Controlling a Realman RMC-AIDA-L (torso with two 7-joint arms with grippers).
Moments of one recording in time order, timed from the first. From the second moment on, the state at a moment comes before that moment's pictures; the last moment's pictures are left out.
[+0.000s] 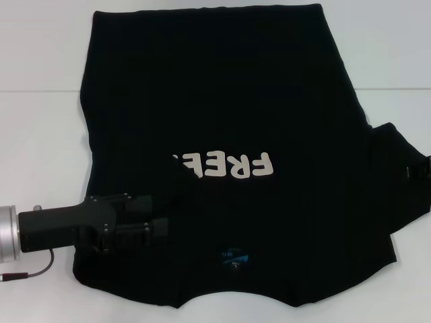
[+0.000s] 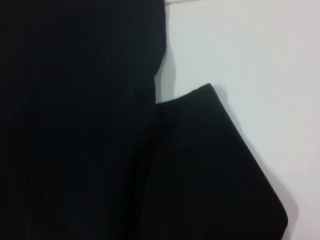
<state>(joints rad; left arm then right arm) -0.48 -2.02 0.62 0.54 2.01 1.64 -1.46 0.81 1.93 -0.64 -0.58 -2.85 -1.08 2.60</state>
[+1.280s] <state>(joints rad) -0.48 -2.02 0.62 0.54 2.01 1.64 -1.46 0.81 1.93 -0.70 -0.60 -2.84 -1.08 2.62</state>
